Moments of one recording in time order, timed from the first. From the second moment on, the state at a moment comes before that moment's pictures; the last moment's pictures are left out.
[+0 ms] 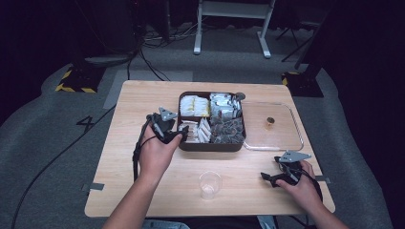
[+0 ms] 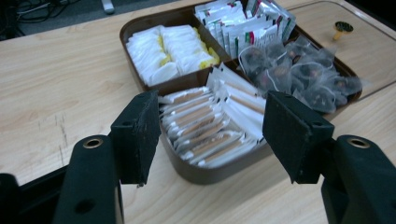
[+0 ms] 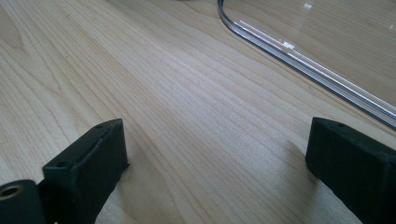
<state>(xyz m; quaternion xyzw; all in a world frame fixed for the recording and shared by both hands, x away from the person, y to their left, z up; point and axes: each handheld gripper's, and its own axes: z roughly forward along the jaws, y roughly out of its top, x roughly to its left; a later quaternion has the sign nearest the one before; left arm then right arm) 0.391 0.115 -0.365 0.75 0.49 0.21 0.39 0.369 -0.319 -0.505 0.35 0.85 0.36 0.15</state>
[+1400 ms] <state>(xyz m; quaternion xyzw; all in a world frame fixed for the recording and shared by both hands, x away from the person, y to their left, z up) 0.522 0.067 -0.393 0.75 0.53 0.18 0.36 0.372 -0.320 -0.505 0.34 0.86 0.37 0.14</state>
